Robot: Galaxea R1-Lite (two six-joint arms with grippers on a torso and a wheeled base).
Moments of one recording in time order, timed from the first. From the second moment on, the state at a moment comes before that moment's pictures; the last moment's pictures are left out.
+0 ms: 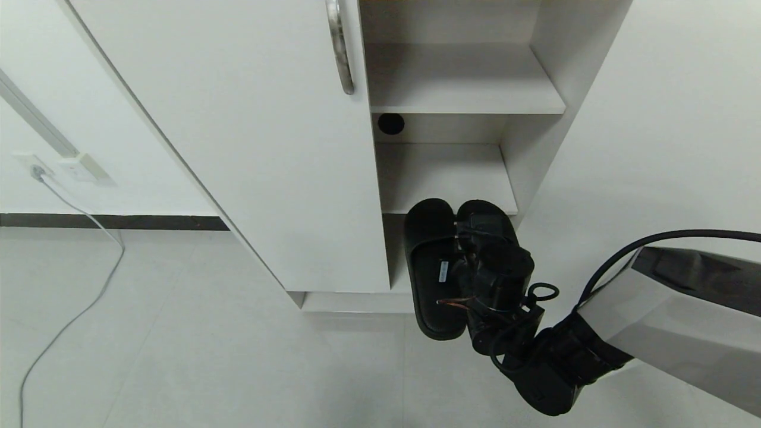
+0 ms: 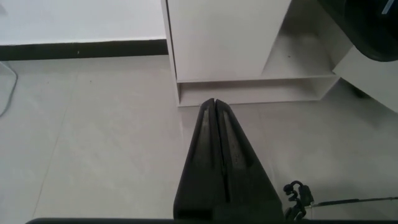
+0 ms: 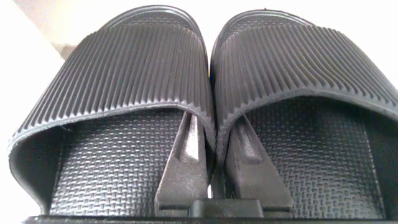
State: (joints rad) left arm 0.00 0.00 0.00 0.00 -0.04 0.03; right arm 0.77 2.22 -1.02 -1.31 -0.72 0.00
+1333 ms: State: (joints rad) left arm 0.00 0.00 0.00 0.00 -0.04 0.03; right arm 0.70 2.29 -1.20 -1.21 -0.72 0.01
